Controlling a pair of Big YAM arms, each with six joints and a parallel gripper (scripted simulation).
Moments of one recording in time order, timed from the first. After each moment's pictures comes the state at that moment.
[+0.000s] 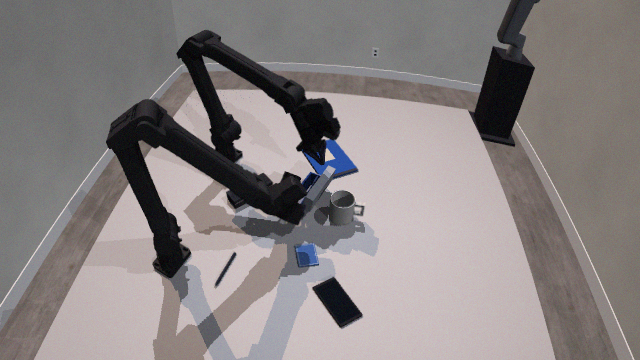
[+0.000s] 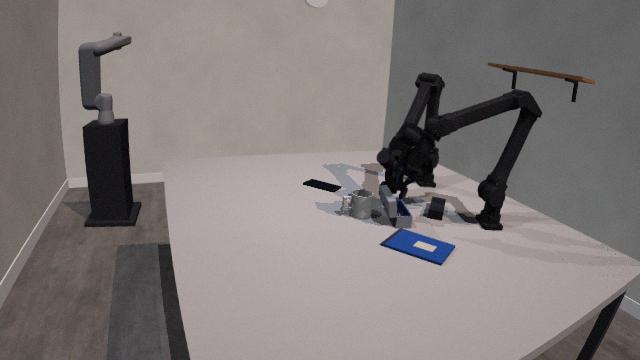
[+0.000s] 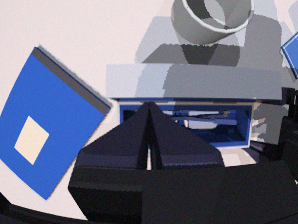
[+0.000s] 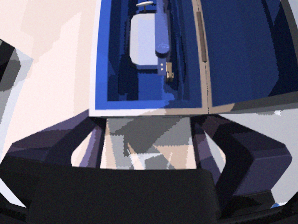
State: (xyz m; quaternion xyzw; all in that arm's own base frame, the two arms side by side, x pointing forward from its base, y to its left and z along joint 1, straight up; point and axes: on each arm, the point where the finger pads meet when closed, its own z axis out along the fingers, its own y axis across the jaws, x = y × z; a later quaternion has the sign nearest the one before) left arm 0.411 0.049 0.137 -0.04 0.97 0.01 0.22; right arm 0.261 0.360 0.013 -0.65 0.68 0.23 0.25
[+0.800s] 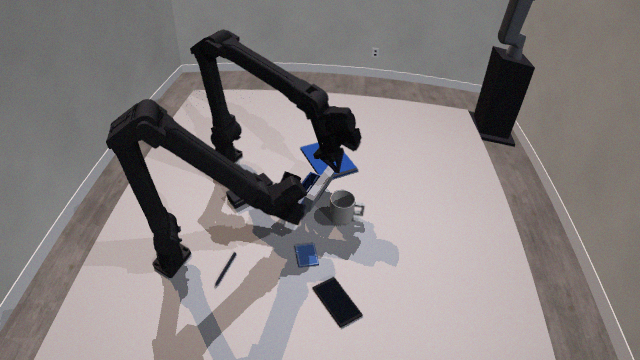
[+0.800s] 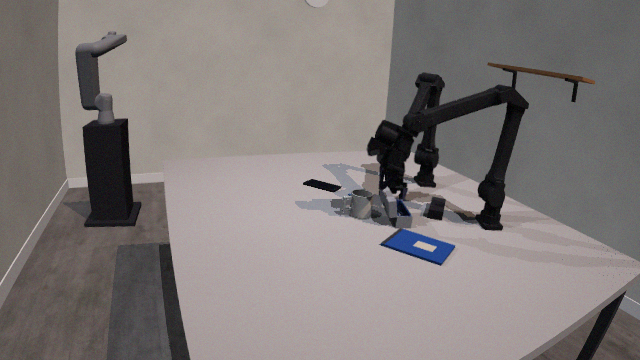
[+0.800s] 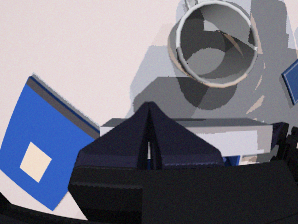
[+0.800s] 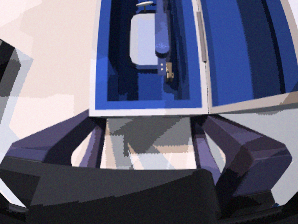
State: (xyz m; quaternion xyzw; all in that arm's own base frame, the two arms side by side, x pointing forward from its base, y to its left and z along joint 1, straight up) left arm 0.469 0.046 0.132 -0.04 0.98 0.01 0.17; right arm 0.261 0.360 0.013 -0.65 0.68 0.23 0.25
